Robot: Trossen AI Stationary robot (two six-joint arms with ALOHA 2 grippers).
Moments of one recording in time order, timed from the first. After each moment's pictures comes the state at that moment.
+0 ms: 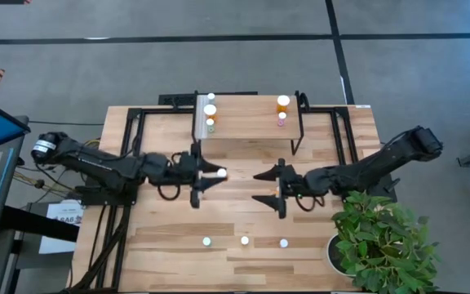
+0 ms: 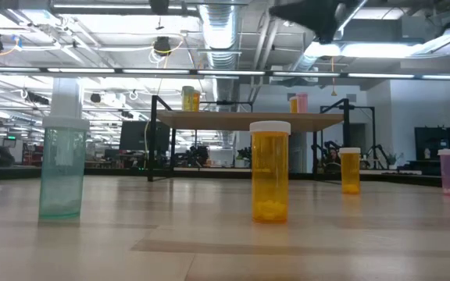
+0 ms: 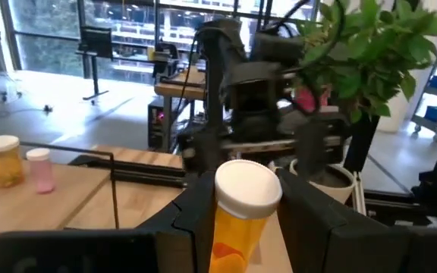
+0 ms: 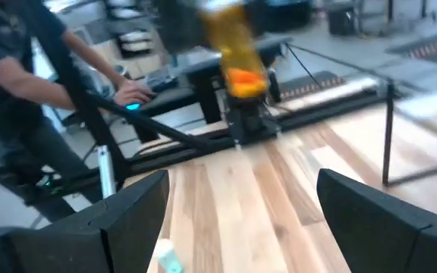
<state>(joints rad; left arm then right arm) -0.20 1.18 0.79 0.40 -0.25 -0.11 0.32 1.26 0.70 0.48 0.37 0.33</state>
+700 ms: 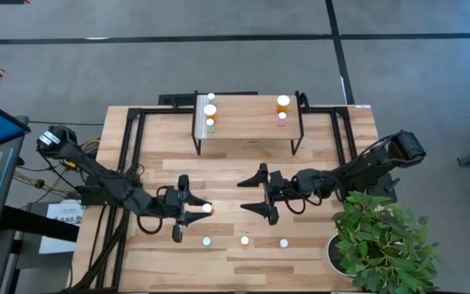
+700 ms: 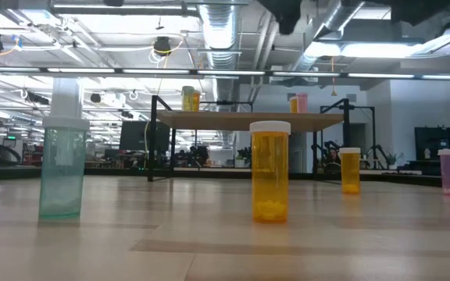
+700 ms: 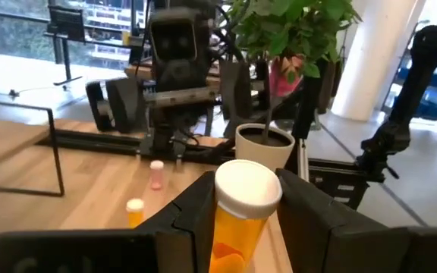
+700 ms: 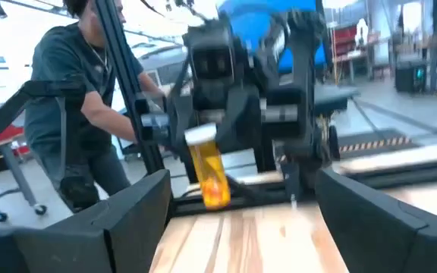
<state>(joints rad) -0.57 1.18 0.65 0.52 -0.55 -0.18 0.28 1.50 0.73 0.92 0.16 0.23</state>
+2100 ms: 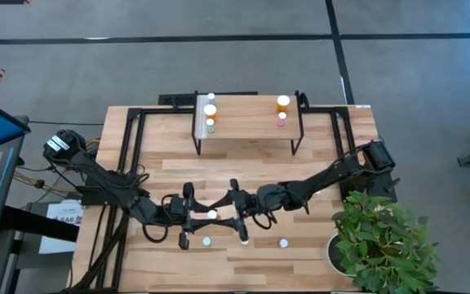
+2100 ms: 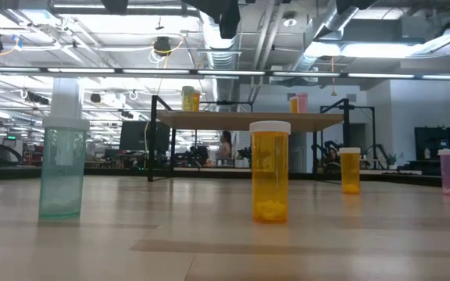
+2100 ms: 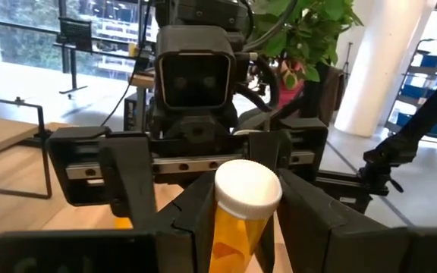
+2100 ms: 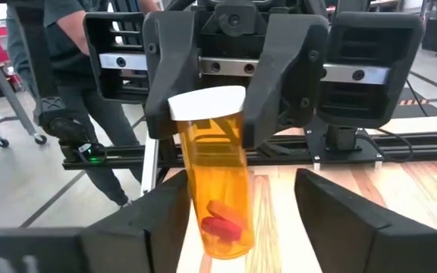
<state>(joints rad) -0.61 1.34 0.63 0.74 -0.61 -0.16 0.29 1.82 1.11 0.65 0.10 0.18</state>
